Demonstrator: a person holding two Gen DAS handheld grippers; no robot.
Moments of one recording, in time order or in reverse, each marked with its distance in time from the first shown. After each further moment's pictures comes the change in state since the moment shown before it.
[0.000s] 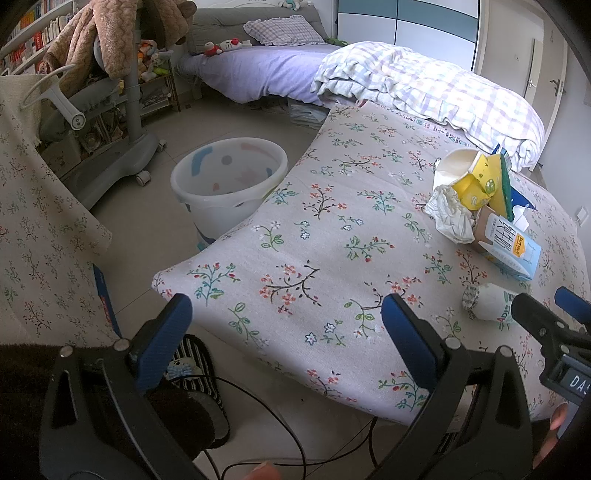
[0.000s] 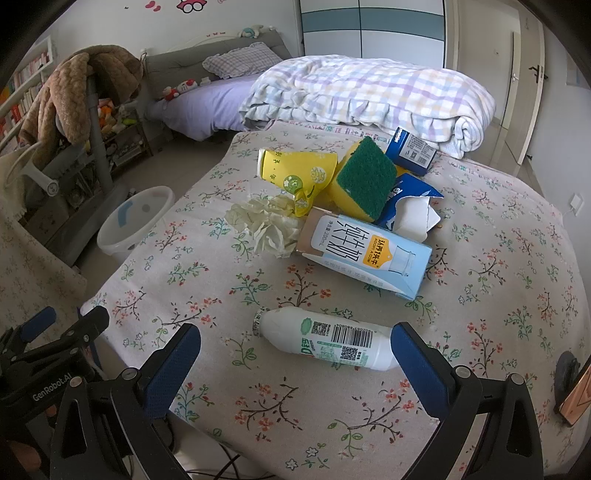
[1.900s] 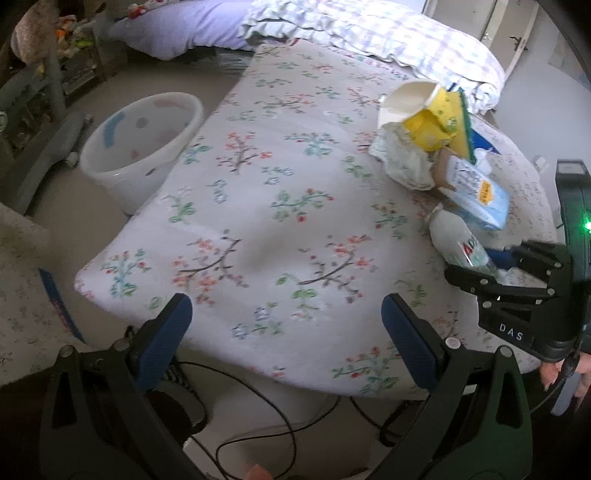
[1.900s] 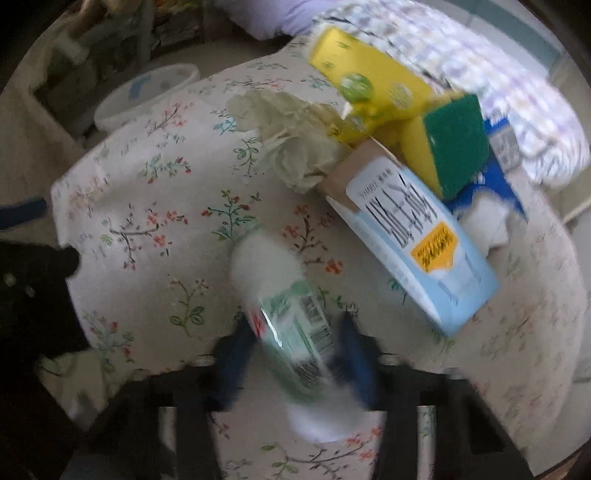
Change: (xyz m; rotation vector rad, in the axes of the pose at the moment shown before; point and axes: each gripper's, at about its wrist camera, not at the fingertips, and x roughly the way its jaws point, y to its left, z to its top) left arm 0.037 -0.040 0.004 0.137 0.243 -0.236; right arm 0.079 0.001 0.002 -0.348 0.327 0.027
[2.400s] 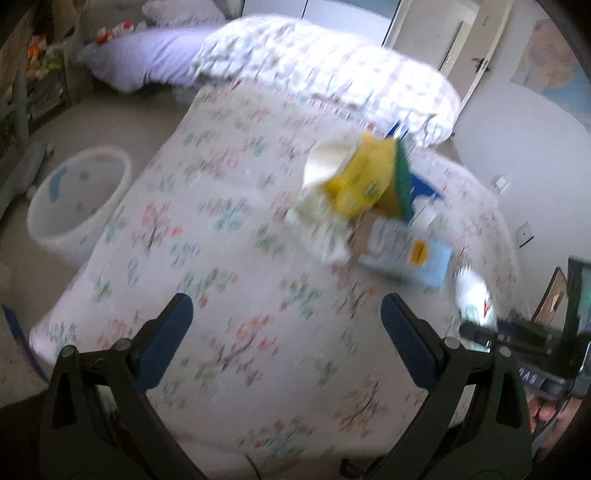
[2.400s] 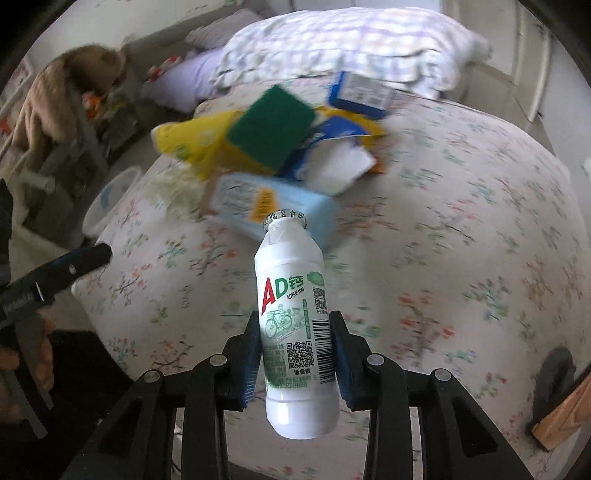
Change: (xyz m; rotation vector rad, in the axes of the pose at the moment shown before) left arm -0.008 -0.053 0.044 0.039 -0.162 -0.148; right arm -0.049 -0.103 -0.077 0.409 -0.166 0.089
